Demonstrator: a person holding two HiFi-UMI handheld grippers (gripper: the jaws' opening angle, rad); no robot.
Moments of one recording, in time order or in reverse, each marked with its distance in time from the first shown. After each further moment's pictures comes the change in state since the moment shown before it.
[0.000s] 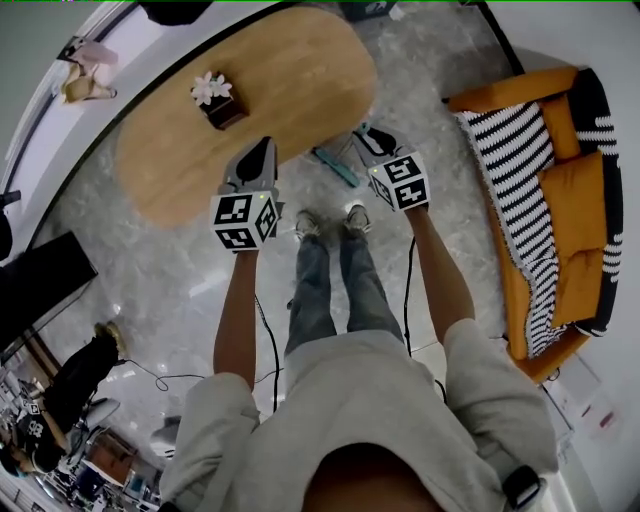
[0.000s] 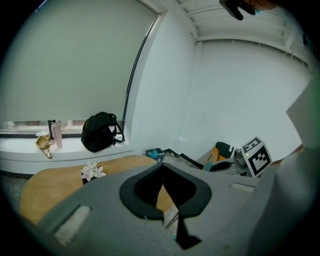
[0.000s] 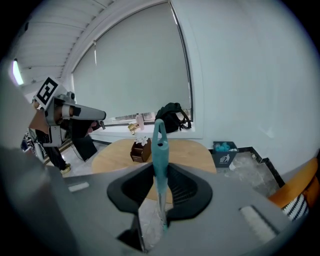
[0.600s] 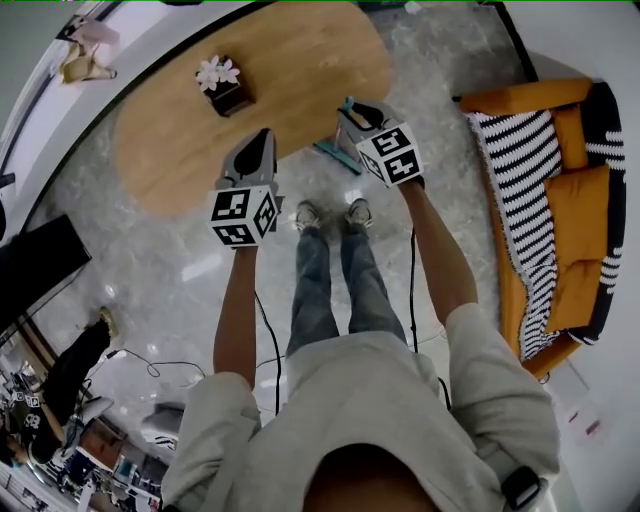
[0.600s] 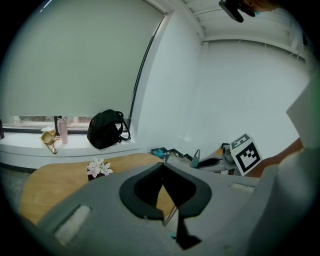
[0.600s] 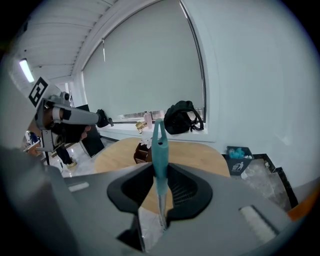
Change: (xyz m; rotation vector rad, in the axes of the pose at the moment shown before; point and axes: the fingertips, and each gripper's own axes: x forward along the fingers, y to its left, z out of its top) left arm 0.006 0.035 -0.014 -0.043 -0.001 0.045; right arm 0.075 0.016 0.025 -0.073 0.018 0.106
